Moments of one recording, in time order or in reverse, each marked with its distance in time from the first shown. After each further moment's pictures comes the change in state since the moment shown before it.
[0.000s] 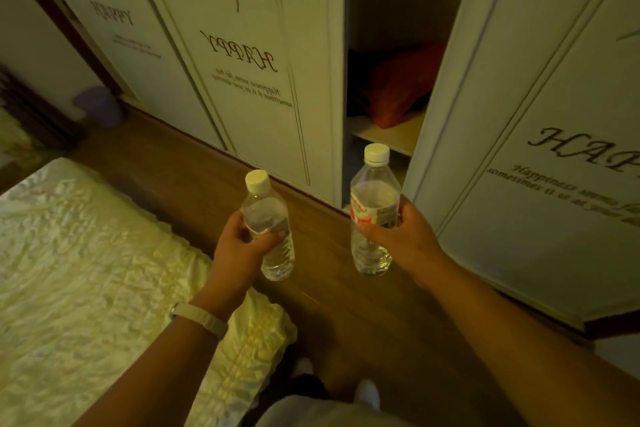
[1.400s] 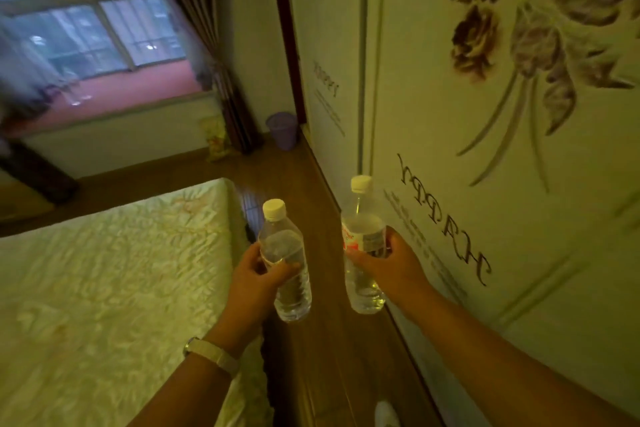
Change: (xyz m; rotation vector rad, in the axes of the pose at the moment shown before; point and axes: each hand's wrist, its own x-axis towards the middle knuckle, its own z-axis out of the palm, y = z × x) left_hand 0.484 0.097 -0.197 -0.130 0.667 -0.006; right_hand 0.561 -0.257 0.351 -0.035 -0.663 -0.237
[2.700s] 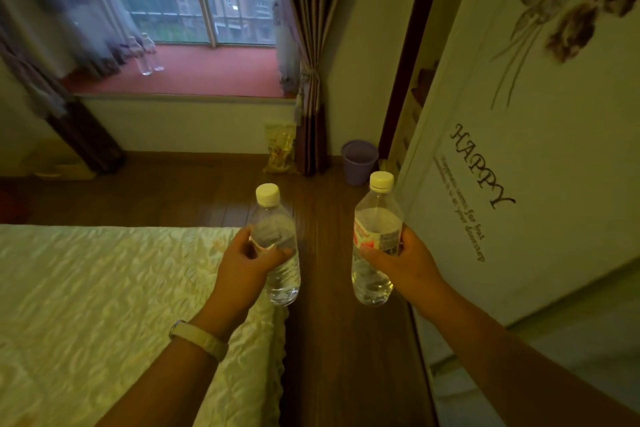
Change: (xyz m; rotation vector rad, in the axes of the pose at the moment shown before) left_hand 0.511 0.058 -0.233 -0.104 0.281 0.000; right_hand 0.513 -0.158 0.290 -0.153 -0.257 -0.092
